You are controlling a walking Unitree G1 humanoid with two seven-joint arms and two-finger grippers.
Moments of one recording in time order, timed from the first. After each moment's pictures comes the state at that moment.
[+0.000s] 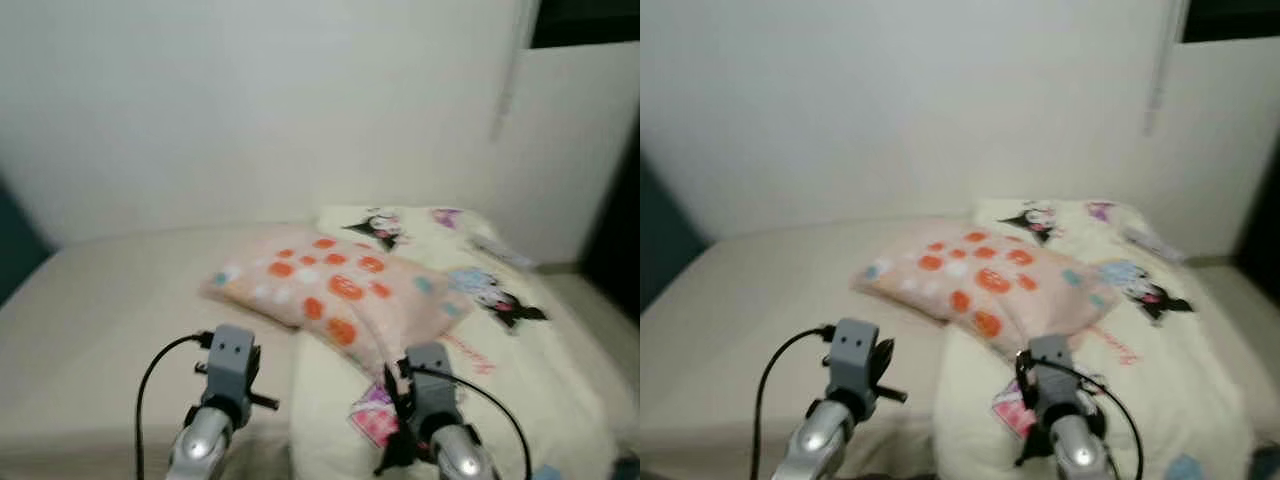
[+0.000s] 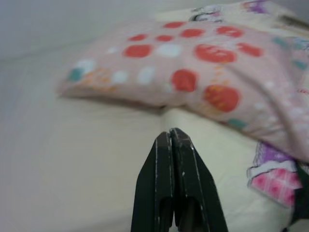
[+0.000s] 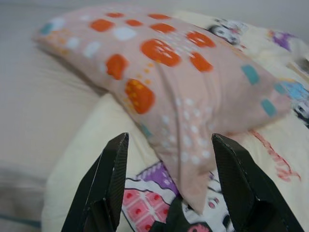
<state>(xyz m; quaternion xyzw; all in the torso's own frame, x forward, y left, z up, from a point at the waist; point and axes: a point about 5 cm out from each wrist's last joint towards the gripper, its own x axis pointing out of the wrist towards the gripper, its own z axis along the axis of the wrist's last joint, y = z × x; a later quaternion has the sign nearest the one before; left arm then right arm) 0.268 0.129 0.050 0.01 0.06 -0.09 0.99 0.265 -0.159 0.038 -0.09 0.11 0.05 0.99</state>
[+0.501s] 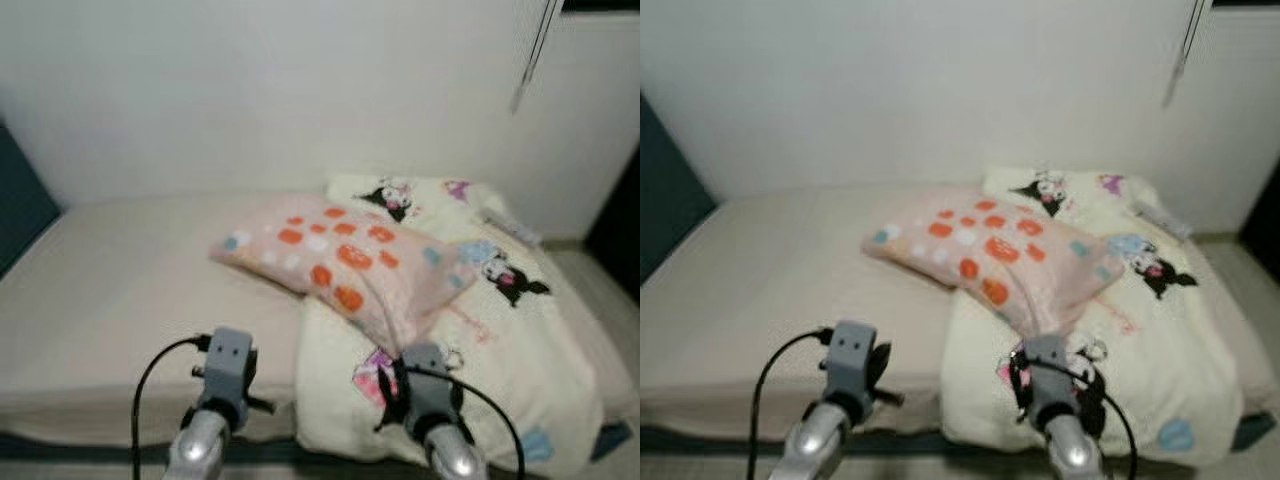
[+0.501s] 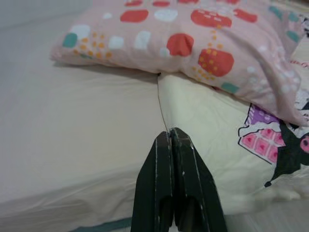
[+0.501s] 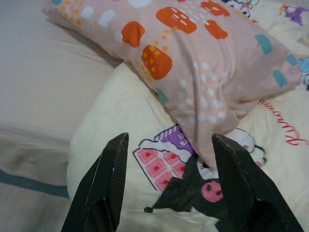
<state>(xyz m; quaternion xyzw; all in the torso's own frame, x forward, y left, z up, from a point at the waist) 0.274 0.126 0.057 0.02 0.05 -0.10 0.99 0.264 -0.158 0.036 -0.08 0.11 0.05 0.99</state>
